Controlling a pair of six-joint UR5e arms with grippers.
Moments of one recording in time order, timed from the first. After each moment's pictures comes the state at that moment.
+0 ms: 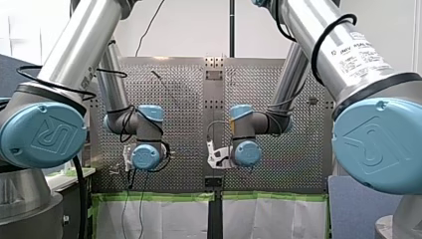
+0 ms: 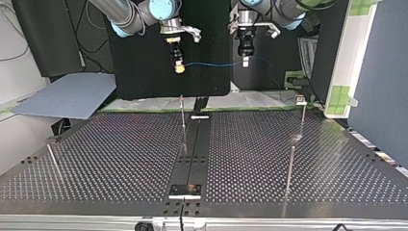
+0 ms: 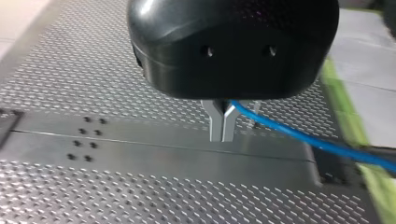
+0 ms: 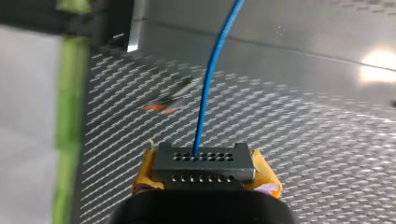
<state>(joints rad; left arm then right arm) -0.52 -1.98 -2.40 -1.96 -2.08 -1.67 2.35 -0.98 1.99 -0.81 1.83 1.48</state>
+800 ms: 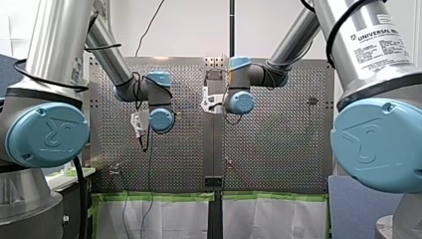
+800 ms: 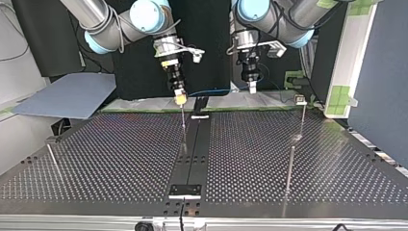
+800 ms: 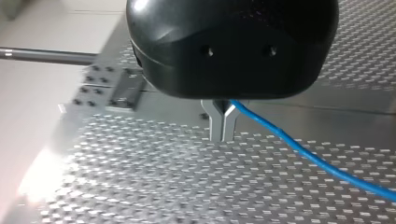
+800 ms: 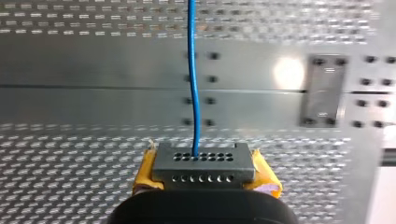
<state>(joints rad) -0.48 -1.75 -2.20 -2.19 -2.18 -1.72 2.32 -1.22 1.77 -0.62 1.70 1.54</state>
